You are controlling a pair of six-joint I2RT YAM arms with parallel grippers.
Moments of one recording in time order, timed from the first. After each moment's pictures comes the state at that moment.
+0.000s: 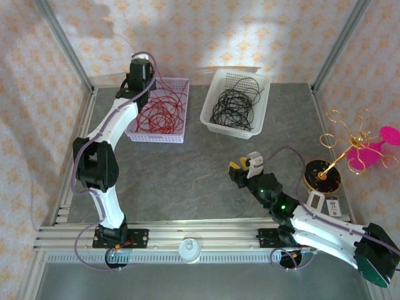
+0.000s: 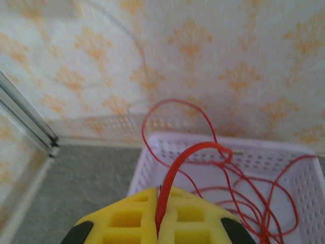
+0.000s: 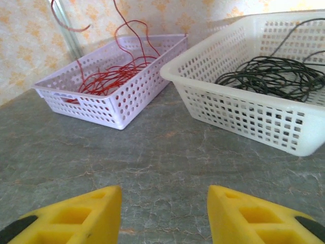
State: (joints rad) left arm -0.15 1.88 1.66 -0.23 -0.39 -0.09; right arm 0.82 0.77 0.17 0.39 0.32 0.25
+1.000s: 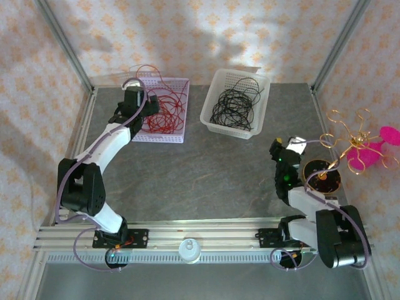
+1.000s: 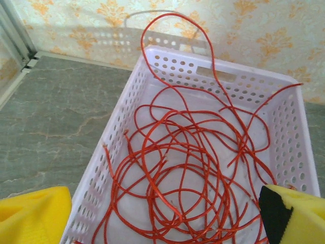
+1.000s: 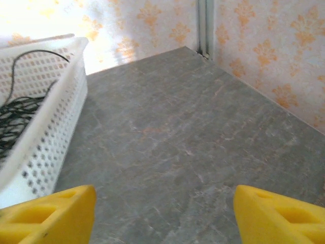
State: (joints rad) left arm -0.15 1.59 1.22 -0.19 -0.33 -0.30; right arm 0.13 1.14 0.22 0.63 0.44 0.26
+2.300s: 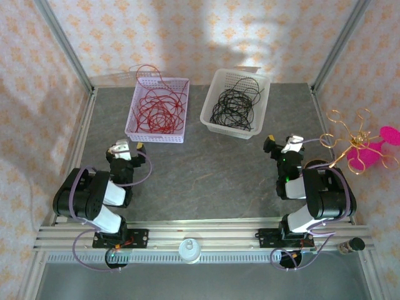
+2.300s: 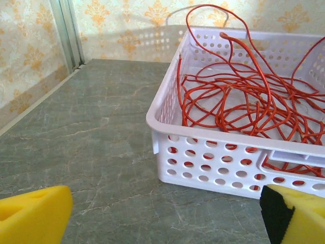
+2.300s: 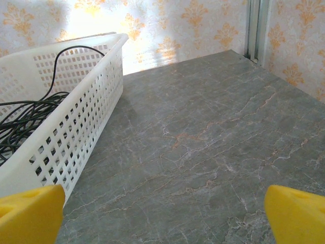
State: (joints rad) left arm -0.03 1.53 0.12 1.26 -0.26 -0.07; right arm 0.01 1.52 0.21 1.14 0.15 0.20
